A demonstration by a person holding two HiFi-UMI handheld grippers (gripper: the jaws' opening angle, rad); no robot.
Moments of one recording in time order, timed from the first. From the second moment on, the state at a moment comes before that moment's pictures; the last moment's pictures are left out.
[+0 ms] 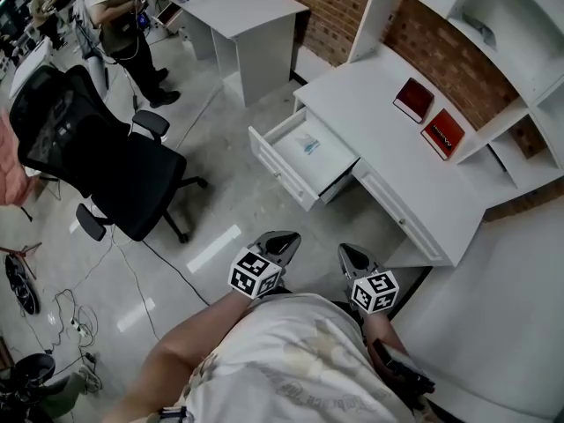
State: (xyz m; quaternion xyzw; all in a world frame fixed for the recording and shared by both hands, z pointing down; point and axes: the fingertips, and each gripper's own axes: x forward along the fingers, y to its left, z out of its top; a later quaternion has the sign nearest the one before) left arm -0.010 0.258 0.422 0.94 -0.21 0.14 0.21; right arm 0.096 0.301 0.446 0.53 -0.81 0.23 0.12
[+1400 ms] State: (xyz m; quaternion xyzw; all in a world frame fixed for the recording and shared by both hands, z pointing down) left arm -0.096 0.179 0.427 0.91 -0.32 0.13 0.22; right arm 0.028 0.186 0.453 0.45 -0.86 0.22 0.14
